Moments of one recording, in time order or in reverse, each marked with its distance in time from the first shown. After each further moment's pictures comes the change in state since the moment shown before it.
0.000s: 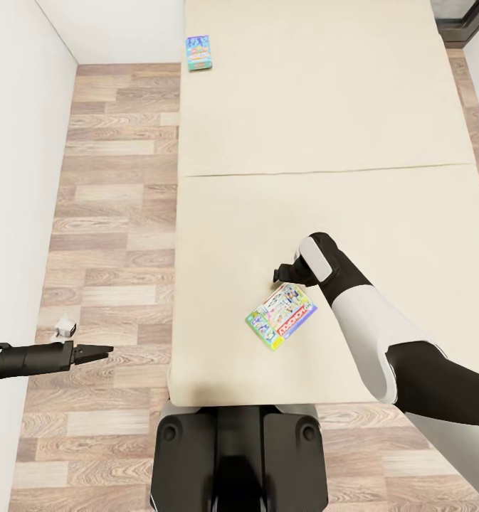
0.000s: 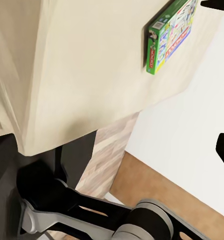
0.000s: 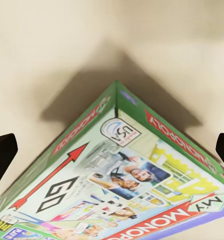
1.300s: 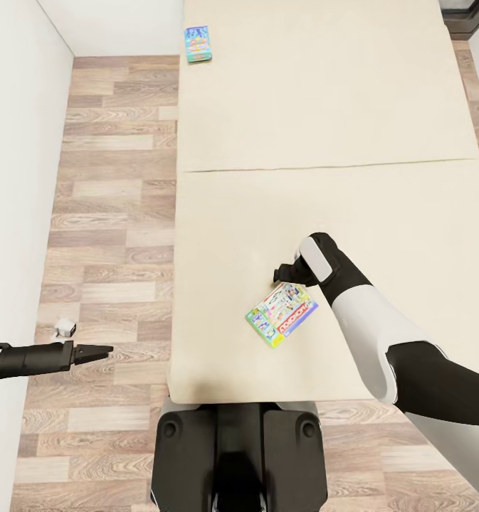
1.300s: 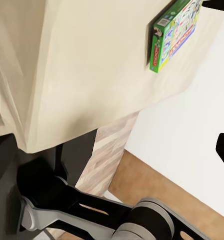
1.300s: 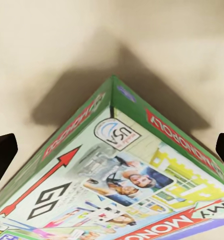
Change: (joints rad) left arm 0.000 0.000 0.000 0.001 0.000 0.000 0.000; right arm 0.000 -0.001 0.000 0.000 0.000 0.000 0.000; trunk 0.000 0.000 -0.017
